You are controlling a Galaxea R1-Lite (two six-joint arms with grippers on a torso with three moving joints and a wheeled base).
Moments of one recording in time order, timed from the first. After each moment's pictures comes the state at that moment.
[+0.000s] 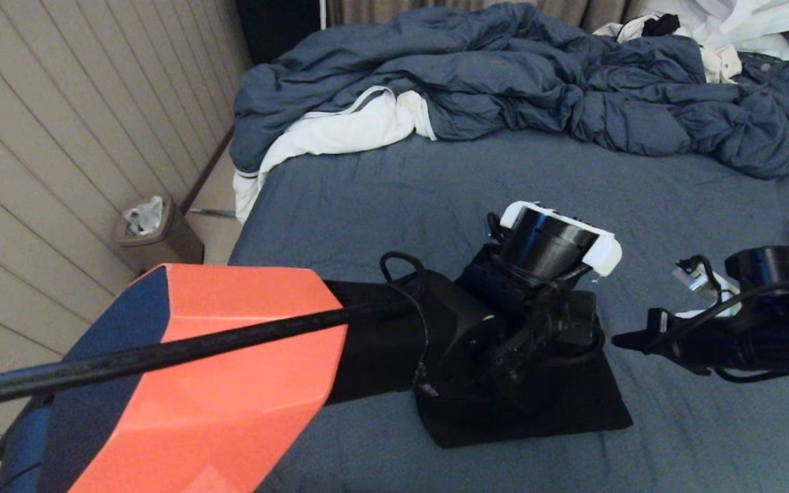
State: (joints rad) left arm -1.10 2.33 -1.95 0.00 0.24 -0.41; right arm -0.23 1.76 -0.83 -0.13 0.52 0.20
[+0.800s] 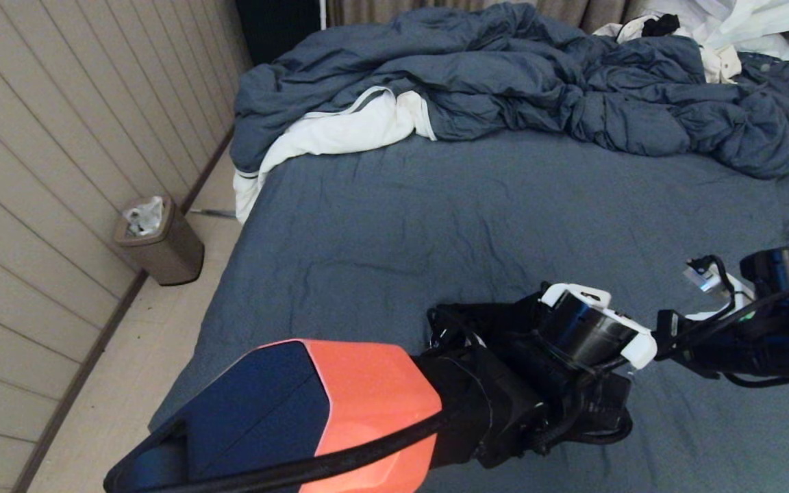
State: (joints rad) left arm -1.16 2.47 -1.95 -0.06 0.16 -0.30; right arm -0.23 1.70 -0.78 -0.13 0.55 0.20
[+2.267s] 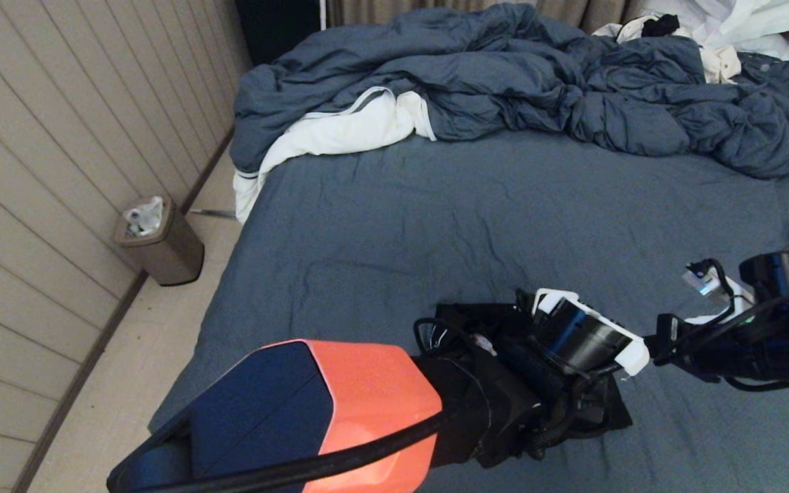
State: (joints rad) left arm -1.16 2.47 -1.95 0.00 0.27 -0.46; right arm -0.23 1.70 -0.77 -0.14 0.54 0.19
